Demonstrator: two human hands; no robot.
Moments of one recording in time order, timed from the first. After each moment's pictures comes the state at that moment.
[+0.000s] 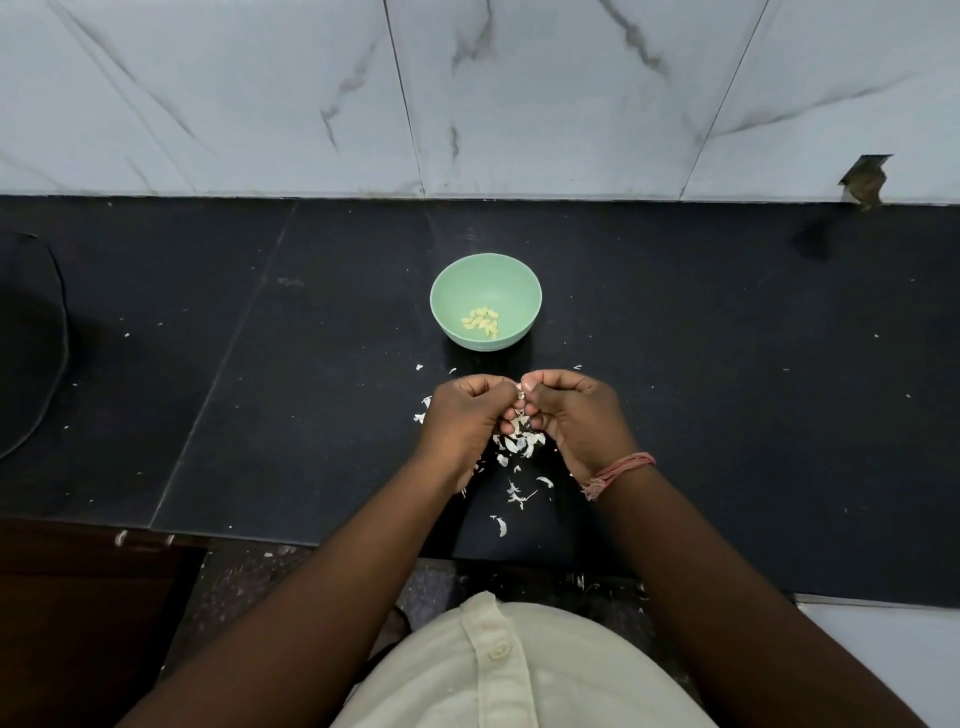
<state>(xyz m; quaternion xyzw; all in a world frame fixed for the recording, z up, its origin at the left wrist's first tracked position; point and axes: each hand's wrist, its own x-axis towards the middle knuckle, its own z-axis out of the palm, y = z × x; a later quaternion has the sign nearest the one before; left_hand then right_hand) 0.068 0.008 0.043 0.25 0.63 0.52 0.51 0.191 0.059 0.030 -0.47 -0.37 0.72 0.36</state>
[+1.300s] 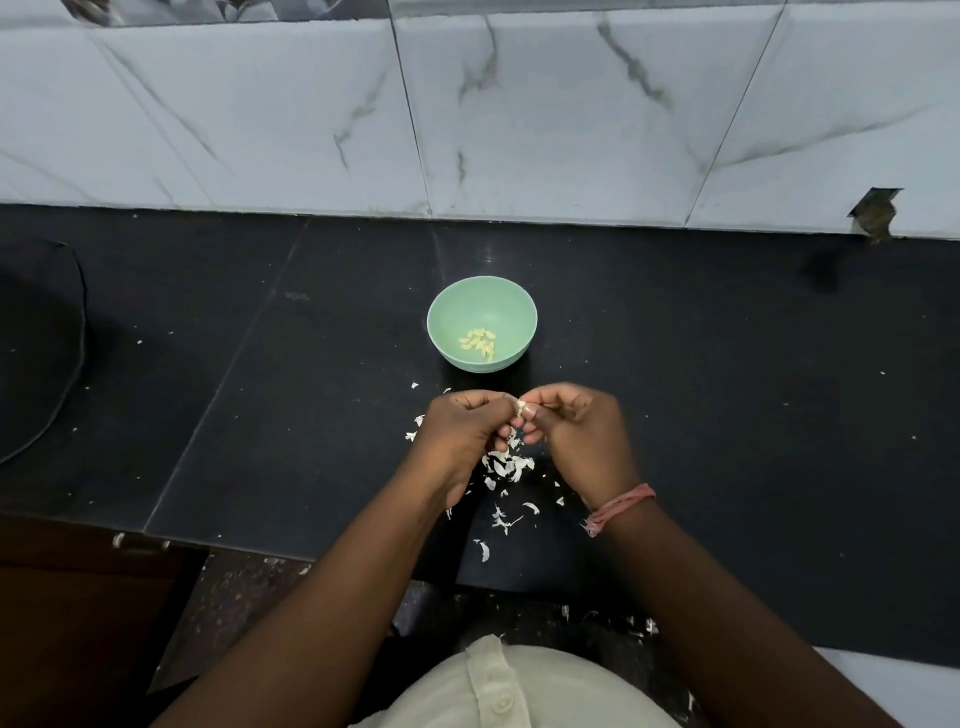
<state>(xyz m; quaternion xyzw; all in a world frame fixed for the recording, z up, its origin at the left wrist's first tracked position) 0.080 0.019 0.060 0.23 0.62 0.53 0.52 0.210 0.066 0.051 -0.49 -0.59 0.55 0.33</state>
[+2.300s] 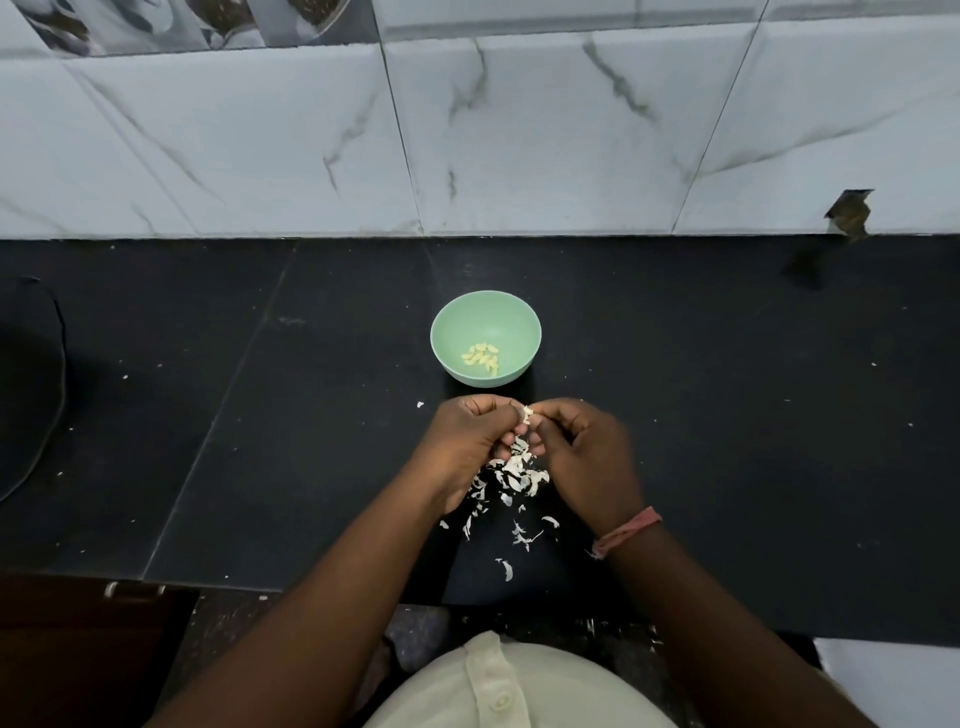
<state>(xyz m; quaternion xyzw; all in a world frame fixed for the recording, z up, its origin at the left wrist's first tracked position) 0.055 0.024 0.062 0.28 0.60 0.49 0.56 0.192 0.050 0.035 -0.50 -0.66 0.42 0.37</state>
